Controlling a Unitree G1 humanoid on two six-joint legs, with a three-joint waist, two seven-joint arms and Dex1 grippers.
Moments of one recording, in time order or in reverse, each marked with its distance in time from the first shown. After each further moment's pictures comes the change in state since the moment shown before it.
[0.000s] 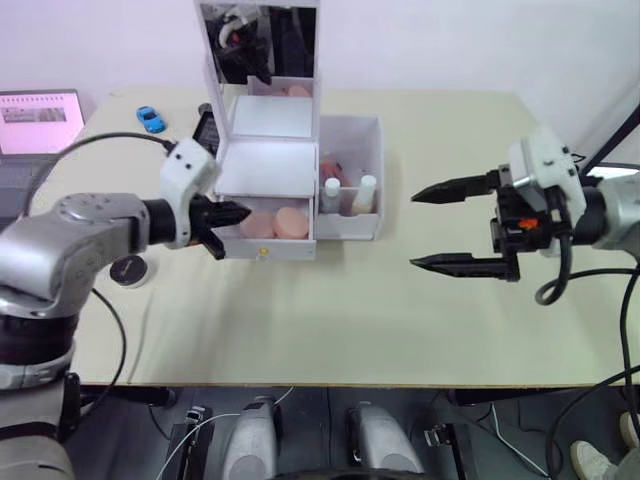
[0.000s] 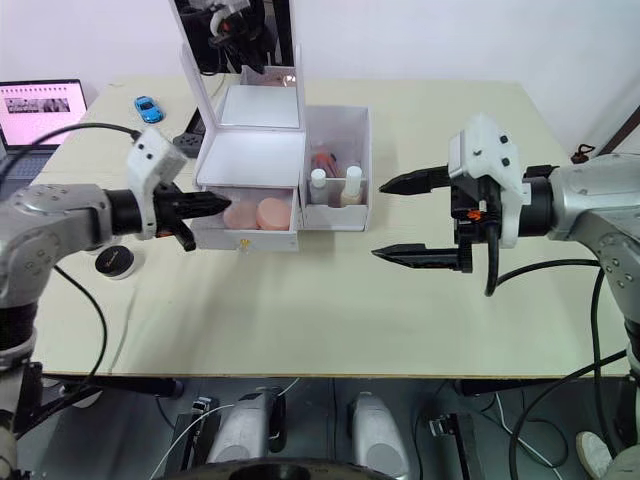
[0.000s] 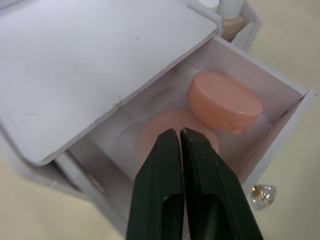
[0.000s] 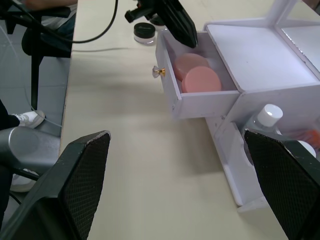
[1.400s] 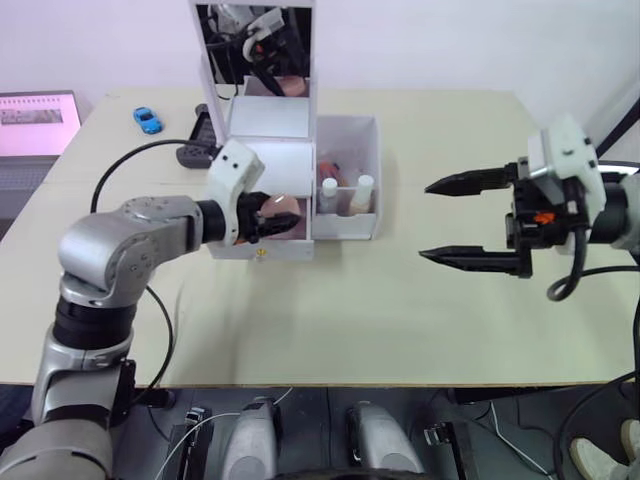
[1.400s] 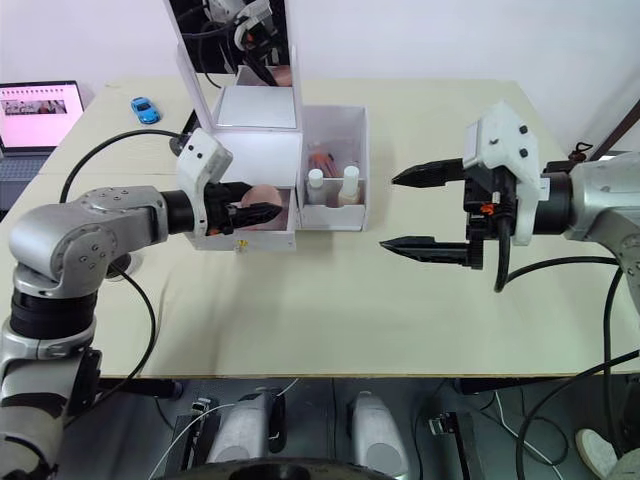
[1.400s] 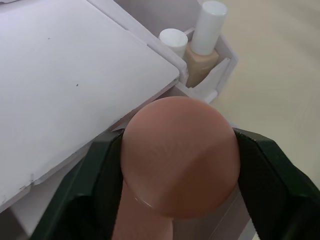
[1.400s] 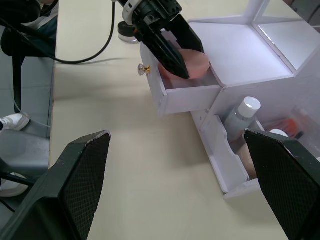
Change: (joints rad) left arm -0.064 -0.203 -0.018 -0.013 -0.035 0.099 0.162; right arm -0.007 -0.019 -0.067 -0.042 0.013 0.079 -0.034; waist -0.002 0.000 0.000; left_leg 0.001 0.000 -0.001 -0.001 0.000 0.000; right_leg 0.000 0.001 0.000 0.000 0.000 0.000
